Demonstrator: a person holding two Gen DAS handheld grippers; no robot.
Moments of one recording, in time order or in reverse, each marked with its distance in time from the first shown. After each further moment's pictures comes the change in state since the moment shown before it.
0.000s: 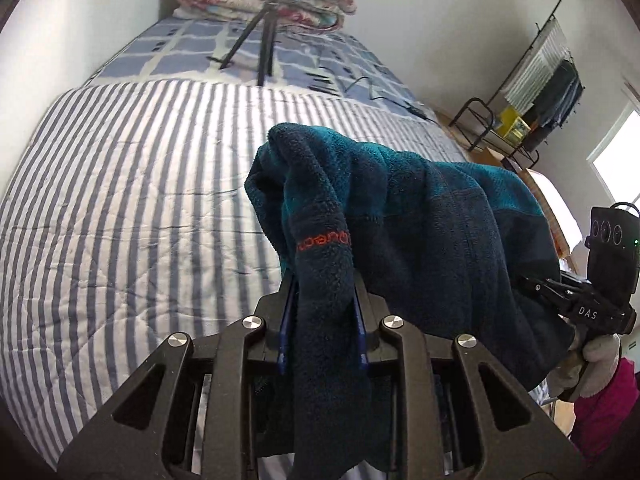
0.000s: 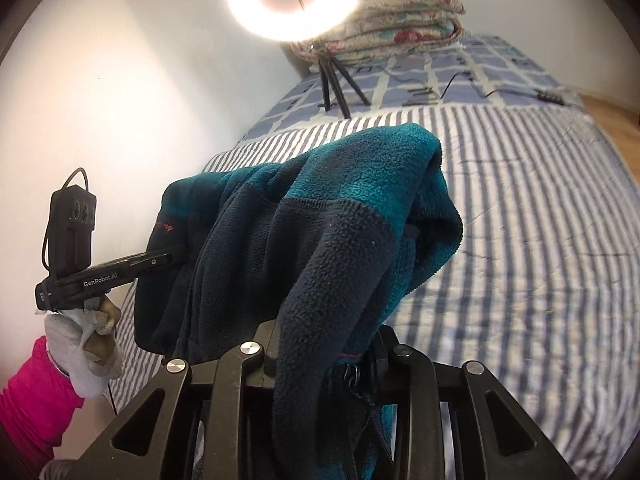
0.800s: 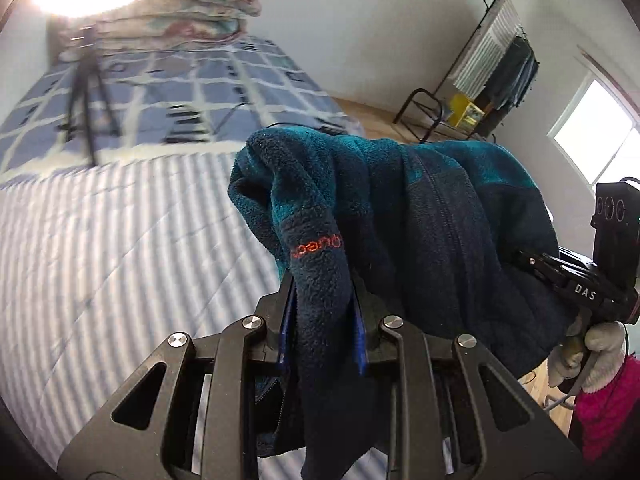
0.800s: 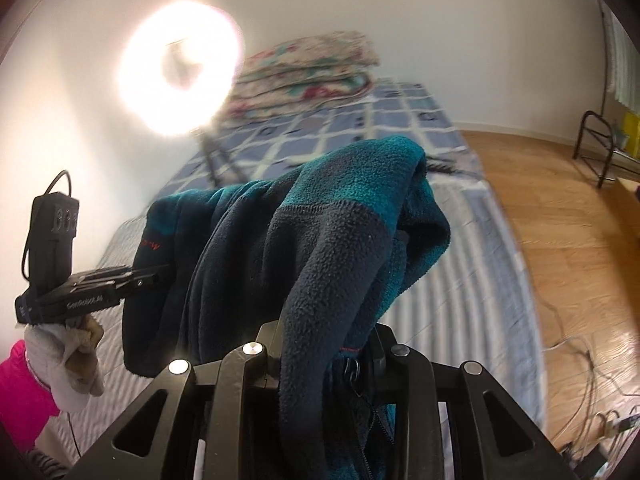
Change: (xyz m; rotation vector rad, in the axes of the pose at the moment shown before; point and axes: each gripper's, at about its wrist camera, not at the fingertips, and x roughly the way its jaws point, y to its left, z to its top) left arm 0.166 -0.163 0.144 0.141 -0.004 -0.164; right arm -0.059 -0.178 0.108 0.036 -0.130 -0.277
